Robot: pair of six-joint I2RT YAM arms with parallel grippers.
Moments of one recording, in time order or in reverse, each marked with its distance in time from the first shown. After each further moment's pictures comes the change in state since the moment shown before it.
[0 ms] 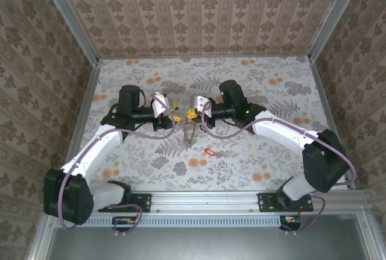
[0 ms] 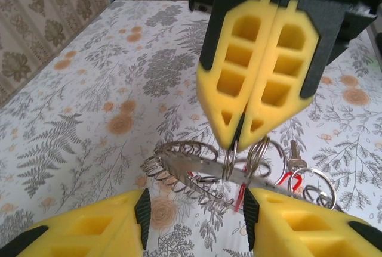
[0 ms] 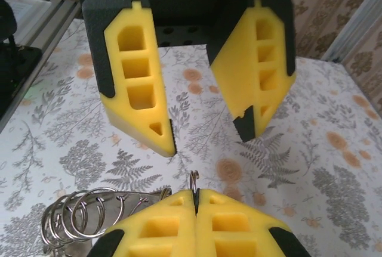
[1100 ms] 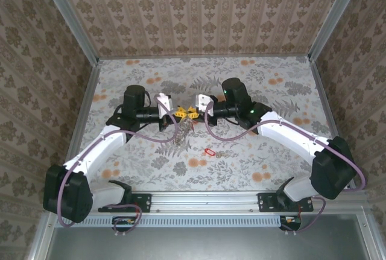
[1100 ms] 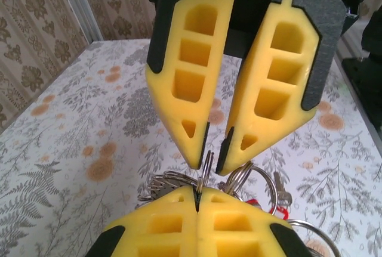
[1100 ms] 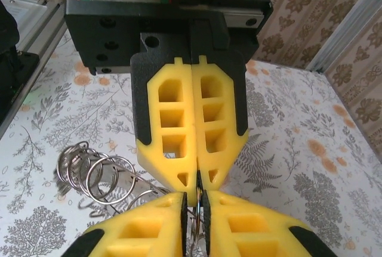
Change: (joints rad) left arm -0.056 0.020 -0.043 0.207 0.083 -0.099; right arm 0.010 -0.080 0.035 -0.077 0.045 -0.014
